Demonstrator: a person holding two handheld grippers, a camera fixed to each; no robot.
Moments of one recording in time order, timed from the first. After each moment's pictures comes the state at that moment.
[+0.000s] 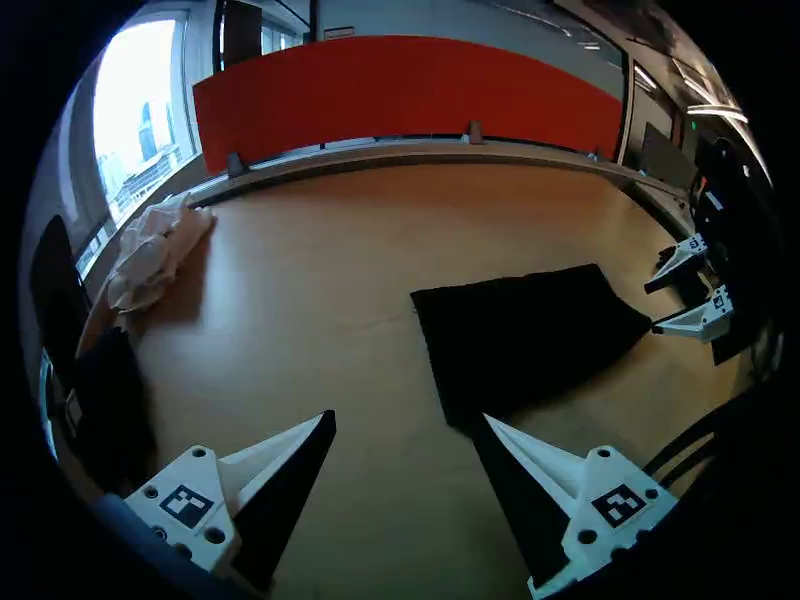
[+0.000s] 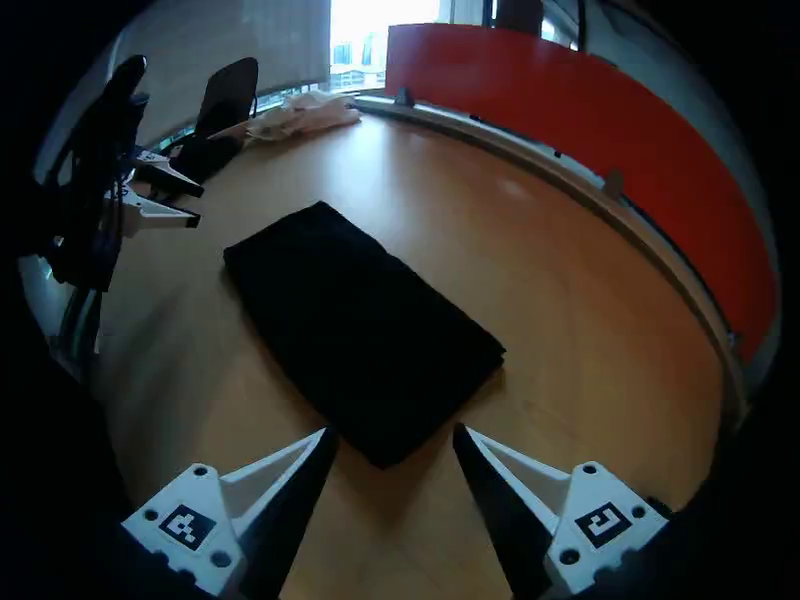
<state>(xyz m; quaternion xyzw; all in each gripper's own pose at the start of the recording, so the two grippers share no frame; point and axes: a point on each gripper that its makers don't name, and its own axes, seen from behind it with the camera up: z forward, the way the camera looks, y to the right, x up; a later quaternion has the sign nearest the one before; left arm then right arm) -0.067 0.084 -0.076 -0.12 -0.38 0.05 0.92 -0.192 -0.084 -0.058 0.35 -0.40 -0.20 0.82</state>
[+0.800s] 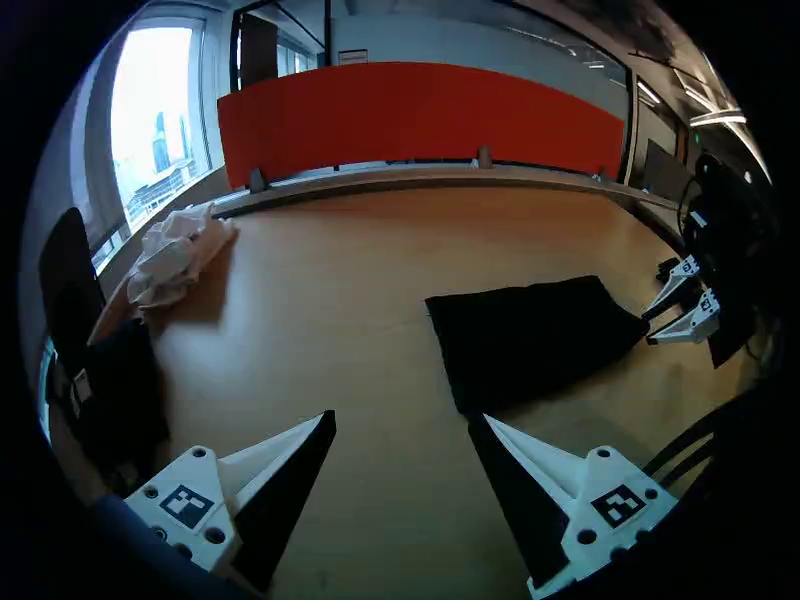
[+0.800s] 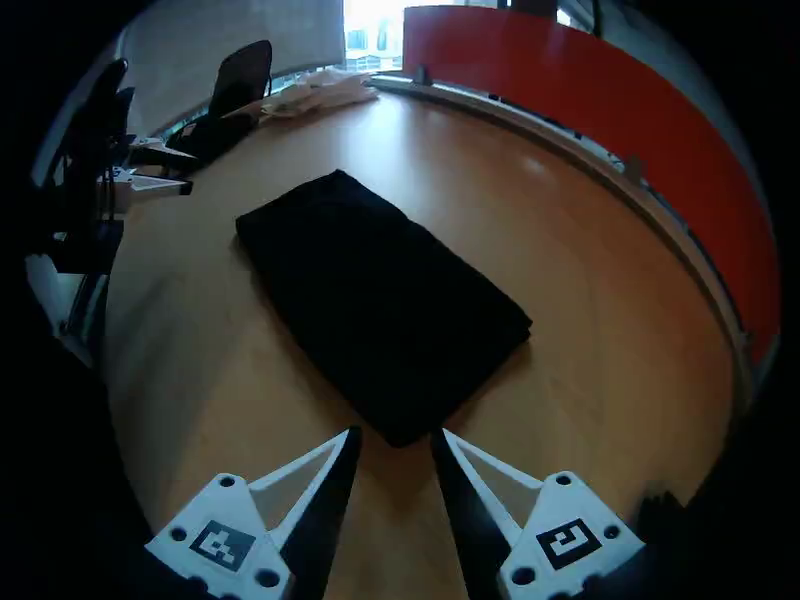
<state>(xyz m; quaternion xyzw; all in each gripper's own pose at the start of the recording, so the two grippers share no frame) -0.054 0.067 -0.096 -0.10 -0.33 0.04 0.94 -0.212 -0.078 -0.075 0.37 -0.43 -0.20 0.80</state>
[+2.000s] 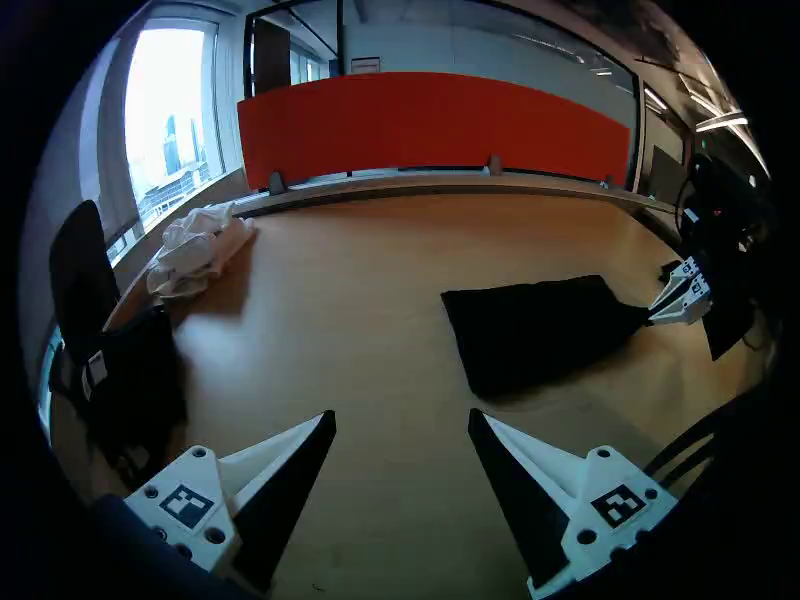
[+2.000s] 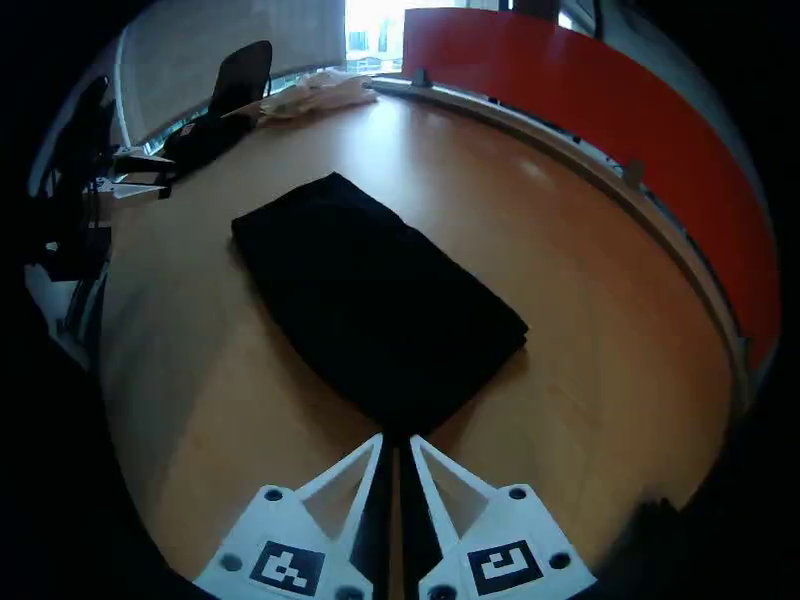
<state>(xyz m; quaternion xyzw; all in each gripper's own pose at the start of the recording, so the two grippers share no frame) -0.049 0.048 -0.122 -0.08 -0.32 0.04 0.94 -0.211 -0.082 -0.066 0.37 -0.42 -0.21 0.80</state>
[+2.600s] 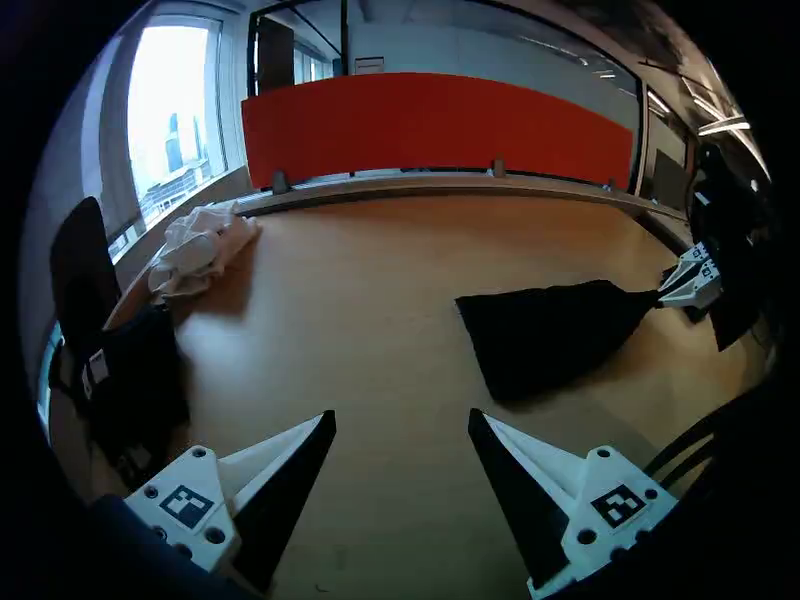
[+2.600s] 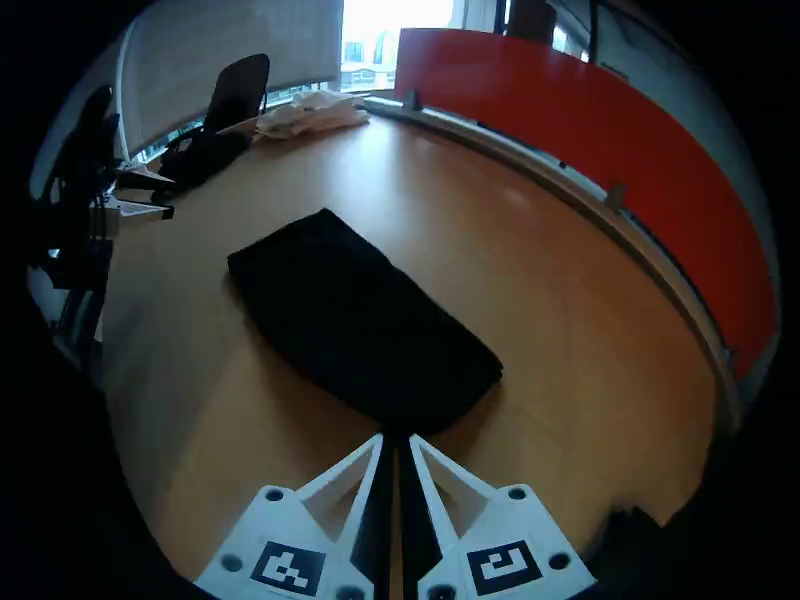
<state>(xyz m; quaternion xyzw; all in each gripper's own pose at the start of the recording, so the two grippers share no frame) -0.047 0.044 -0.120 -0.08 -0.32 0.04 0.94 -0.174 -0.080 -0.054 0.36 -0.39 -0.22 0.82</state>
